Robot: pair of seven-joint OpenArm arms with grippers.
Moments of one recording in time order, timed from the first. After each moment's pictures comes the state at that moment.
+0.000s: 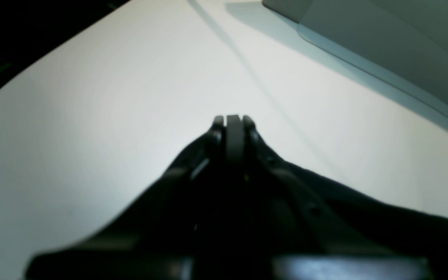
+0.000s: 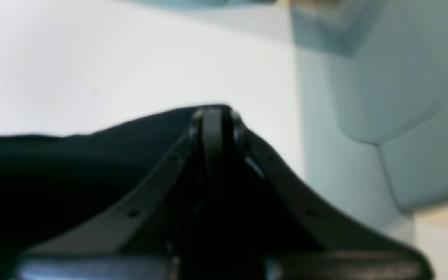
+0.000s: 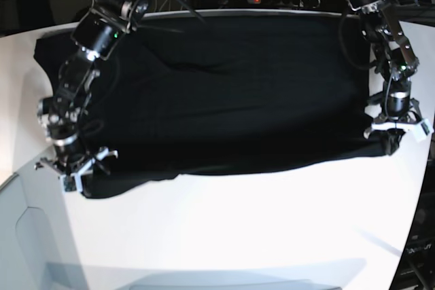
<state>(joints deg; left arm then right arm) 5.8 -15.4 -32.1 90.5 -35.1 -9.8 22.4 13.1 -4.5 33.3 86.8 -24.7 39.1 -13.3</state>
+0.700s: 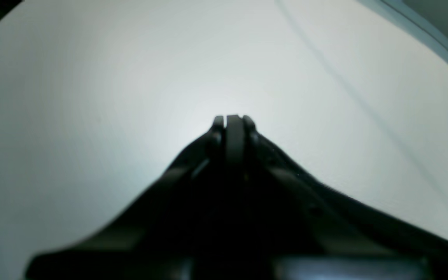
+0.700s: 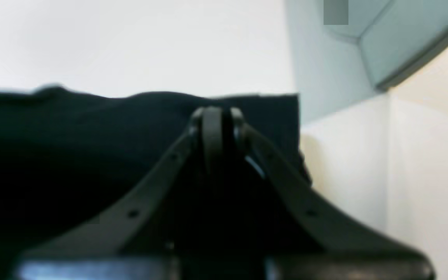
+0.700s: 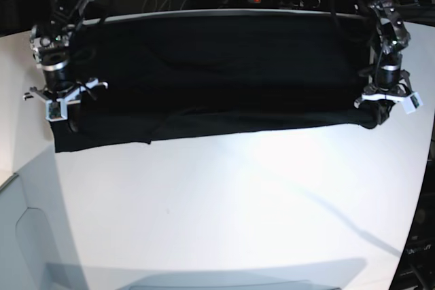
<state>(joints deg) 14.8 -13.3 -32.3 92.1 -35.1 -9.8 22.0 -12.6 -4.3 36.1 102.5 -10.8 39.1 -12.9</state>
